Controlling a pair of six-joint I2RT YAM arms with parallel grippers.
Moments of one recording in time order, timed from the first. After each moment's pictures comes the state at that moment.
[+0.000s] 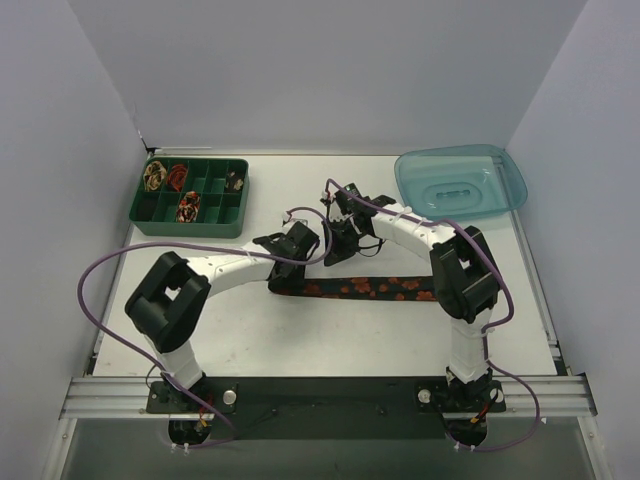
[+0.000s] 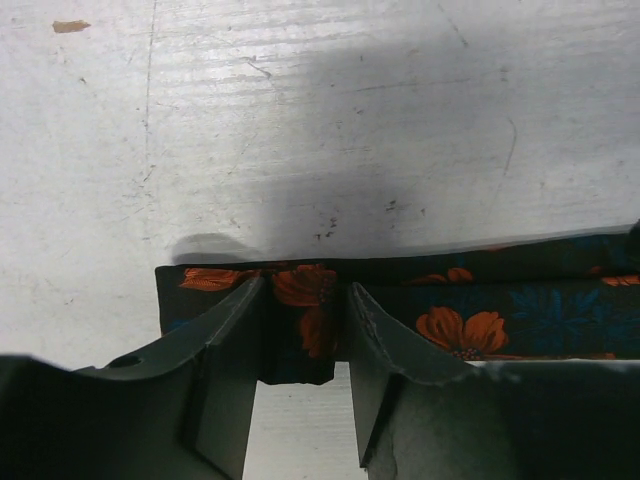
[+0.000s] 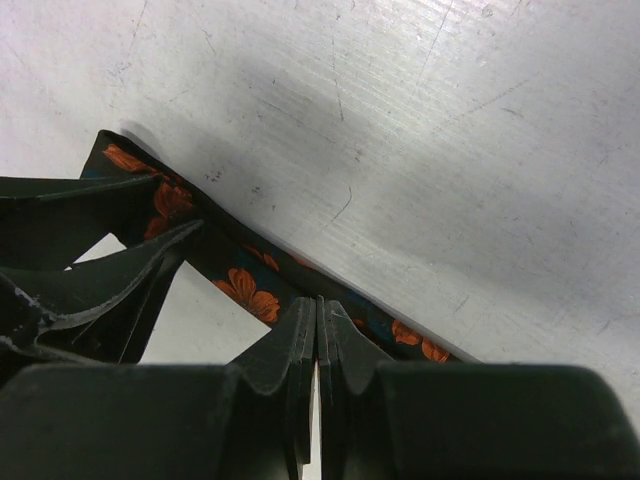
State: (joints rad) left arm -0.74 1.75 1.08 -0.48 -0.33 -0.57; right arm 0.59 1.97 1.43 -0.59 -0.31 0.30
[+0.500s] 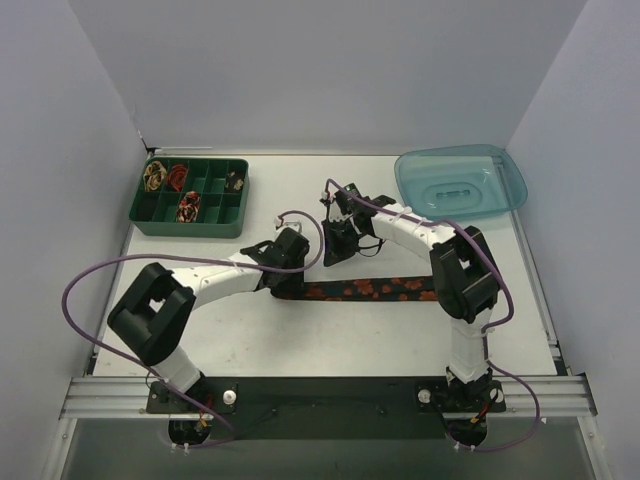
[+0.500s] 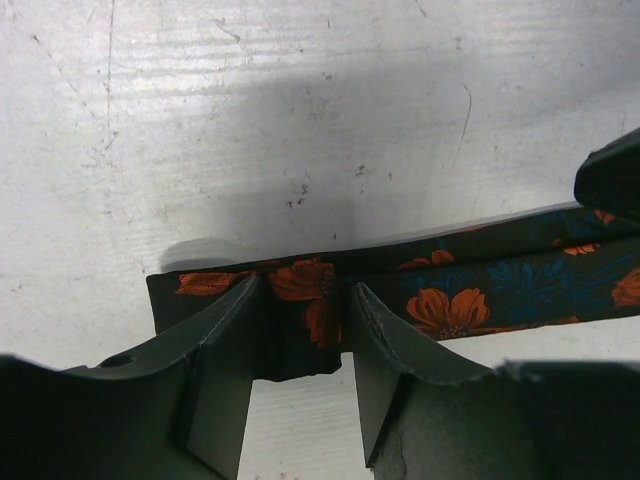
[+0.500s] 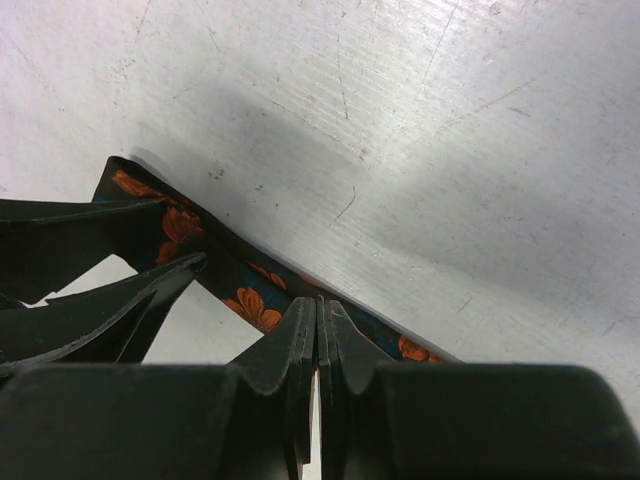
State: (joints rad) left arm -0.73 1.65 0.95 -0.34 -0.24 -0.60; right arm 0.59 1.97 1.43 -0.59 -0.32 0.30
